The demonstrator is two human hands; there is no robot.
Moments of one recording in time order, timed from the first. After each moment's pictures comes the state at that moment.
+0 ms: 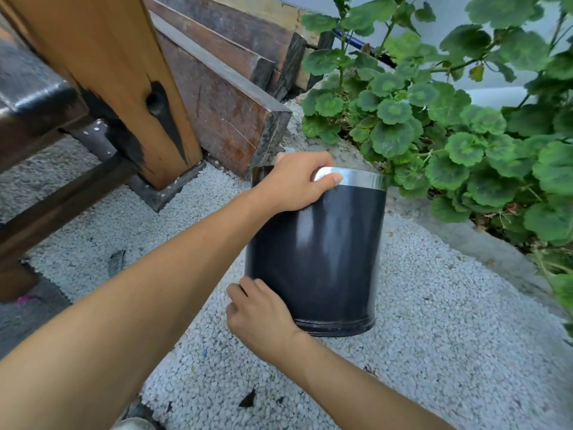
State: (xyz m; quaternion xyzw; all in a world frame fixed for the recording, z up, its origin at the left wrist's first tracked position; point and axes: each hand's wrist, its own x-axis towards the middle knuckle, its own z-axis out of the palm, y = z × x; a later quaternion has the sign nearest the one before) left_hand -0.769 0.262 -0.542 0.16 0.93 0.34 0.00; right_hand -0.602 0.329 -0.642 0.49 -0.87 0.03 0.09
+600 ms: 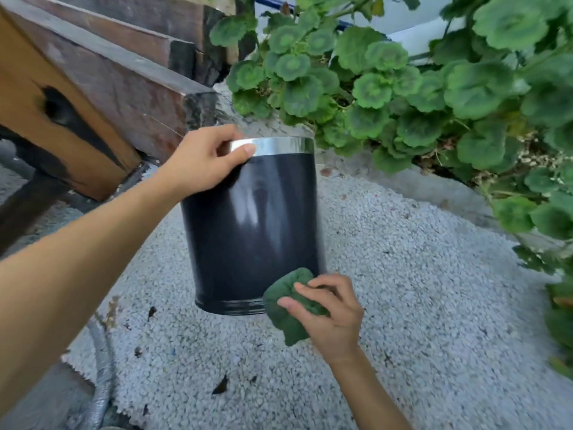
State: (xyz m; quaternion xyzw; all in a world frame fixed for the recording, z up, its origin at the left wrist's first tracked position) left_hand -0.770 0.268 -0.538 0.15 0.94 0.31 0.00; right_hand -0.563 0.493 -0.709 0.05 -0.80 0.54 0.27
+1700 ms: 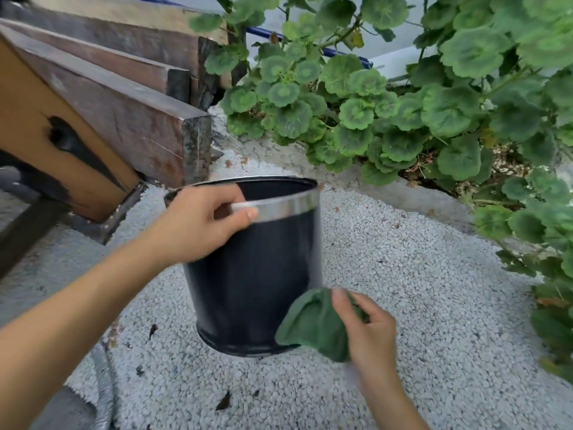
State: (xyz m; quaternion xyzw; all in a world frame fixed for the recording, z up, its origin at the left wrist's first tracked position) left_hand -0.690 0.274 -0.505 0.20 0.94 0.29 0.04; right_hand -0.539 0.521 -0.631 -0.28 -0.60 0.75 -0.03
